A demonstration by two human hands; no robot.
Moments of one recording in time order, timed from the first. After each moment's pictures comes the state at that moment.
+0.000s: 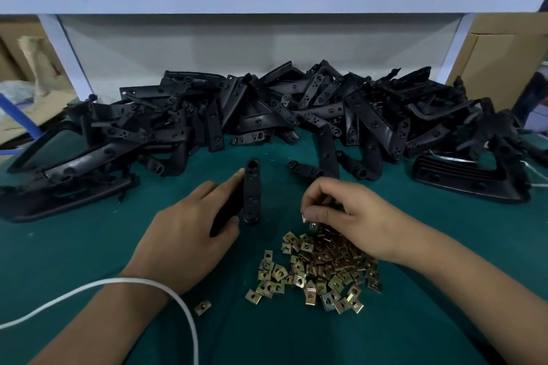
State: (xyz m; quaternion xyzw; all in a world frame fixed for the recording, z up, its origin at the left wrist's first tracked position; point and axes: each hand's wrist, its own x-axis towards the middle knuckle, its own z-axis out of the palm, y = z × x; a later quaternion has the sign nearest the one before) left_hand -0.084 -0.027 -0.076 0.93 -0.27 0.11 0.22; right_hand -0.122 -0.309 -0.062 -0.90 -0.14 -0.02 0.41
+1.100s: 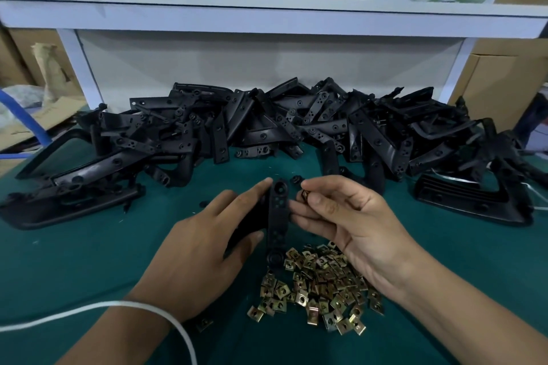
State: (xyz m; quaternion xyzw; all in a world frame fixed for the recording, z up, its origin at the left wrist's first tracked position) left_hand -0.101 -0.039 -0.061 0.89 -0.34 0.14 0.27; right_hand -0.131 -0.276 -0.053 -0.53 -0.09 -0.01 0.84
